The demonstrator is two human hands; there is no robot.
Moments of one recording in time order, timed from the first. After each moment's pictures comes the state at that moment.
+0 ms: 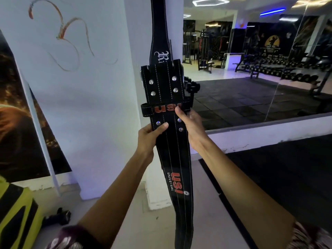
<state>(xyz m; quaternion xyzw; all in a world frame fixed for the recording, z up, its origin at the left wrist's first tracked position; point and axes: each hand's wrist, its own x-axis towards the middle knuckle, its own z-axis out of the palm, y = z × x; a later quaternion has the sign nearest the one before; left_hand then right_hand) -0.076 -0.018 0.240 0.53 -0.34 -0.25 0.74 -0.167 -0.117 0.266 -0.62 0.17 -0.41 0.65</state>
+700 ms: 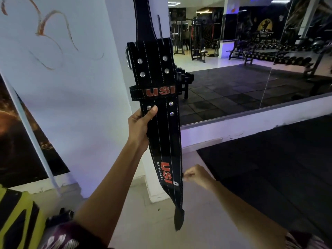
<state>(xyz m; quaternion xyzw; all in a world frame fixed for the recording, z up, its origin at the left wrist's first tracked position) -0.082 -0.032 0.257 0.47 -0.32 -0.26 0.78 -0.235 -0.139 0.093 -0.81 0.31 -0.08 0.49</state>
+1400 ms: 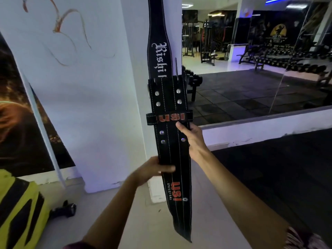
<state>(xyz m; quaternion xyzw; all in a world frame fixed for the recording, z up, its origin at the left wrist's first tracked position) -0.069 -0.001 0.151 0.66 -0.44 -0.42 0.46 -0.176 -0.125 0.211 -0.56 0.20 -0.39 0.70</state>
